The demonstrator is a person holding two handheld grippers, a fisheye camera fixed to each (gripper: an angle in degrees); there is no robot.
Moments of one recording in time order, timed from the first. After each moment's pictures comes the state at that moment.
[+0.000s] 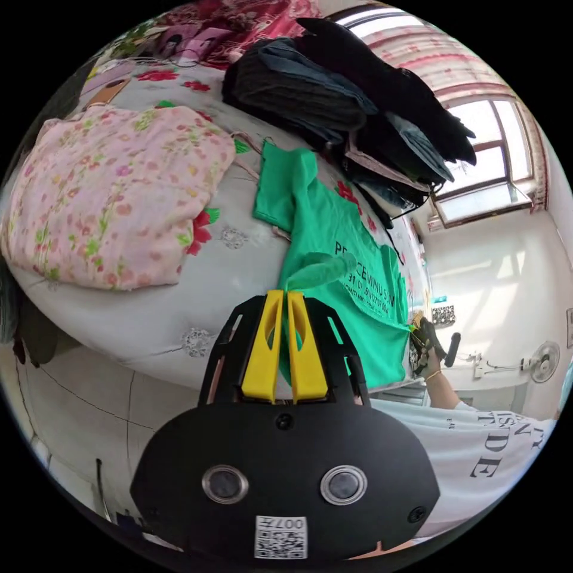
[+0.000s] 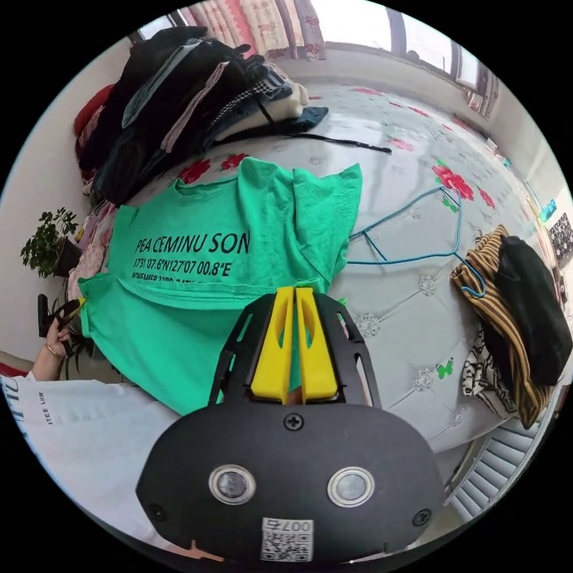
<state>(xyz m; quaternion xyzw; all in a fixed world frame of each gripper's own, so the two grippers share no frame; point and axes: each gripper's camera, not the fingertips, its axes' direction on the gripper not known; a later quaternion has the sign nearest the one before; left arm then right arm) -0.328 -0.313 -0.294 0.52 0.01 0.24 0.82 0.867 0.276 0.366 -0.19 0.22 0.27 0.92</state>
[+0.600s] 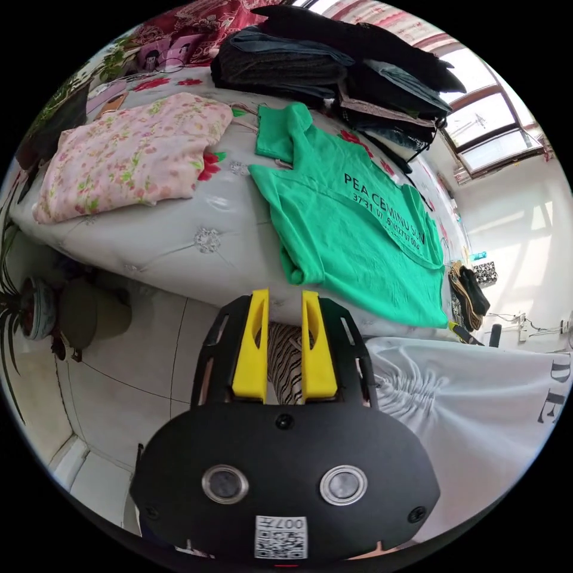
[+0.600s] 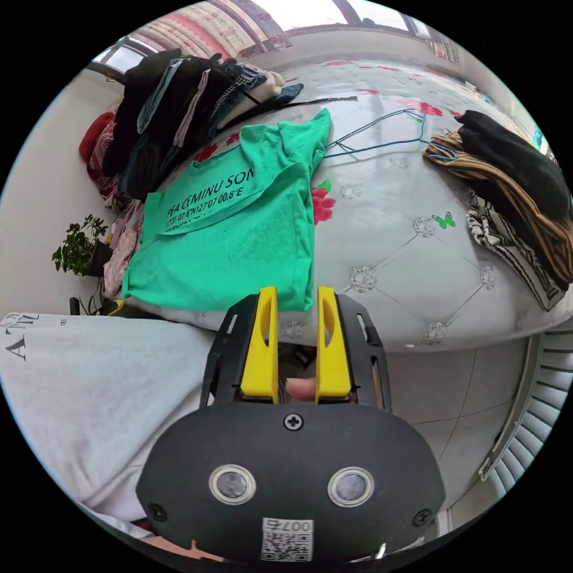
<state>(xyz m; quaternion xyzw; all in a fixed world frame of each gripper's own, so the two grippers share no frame) -0.345 -0.267 -0.192 0.50 -0.13 0.23 0.83 0.798 0.387 0.277 -0.19 0.14 0.34 0.91</state>
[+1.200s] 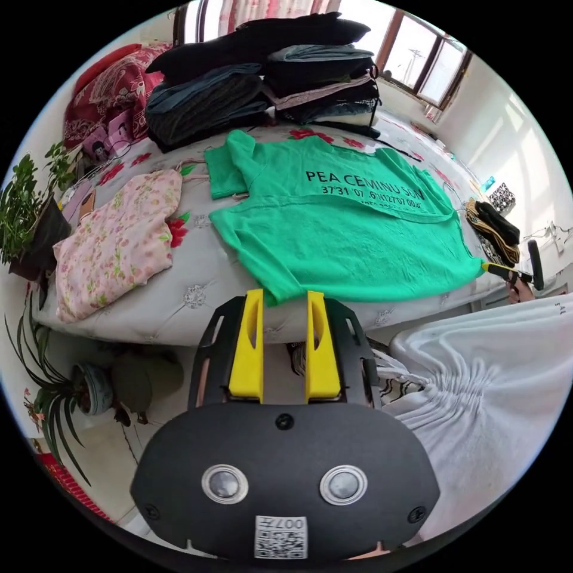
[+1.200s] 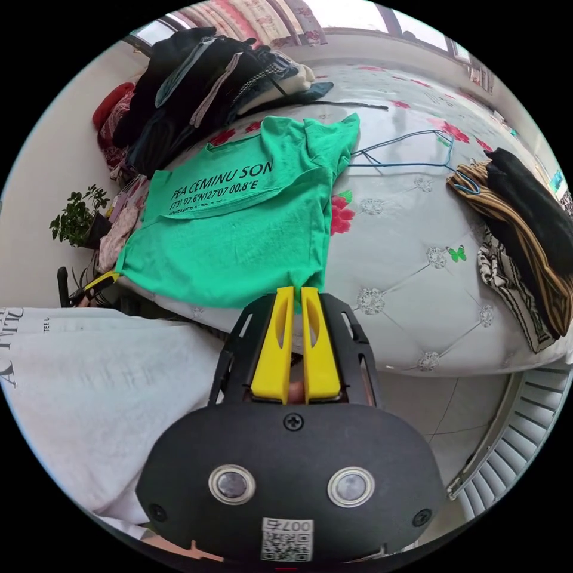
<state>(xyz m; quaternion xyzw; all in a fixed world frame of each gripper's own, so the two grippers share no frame) -0.289 -0.252 -0.136 0.53 -0.30 0.31 0.73 0.798 0.370 0.286 -0.22 0.15 0.29 0.92</state>
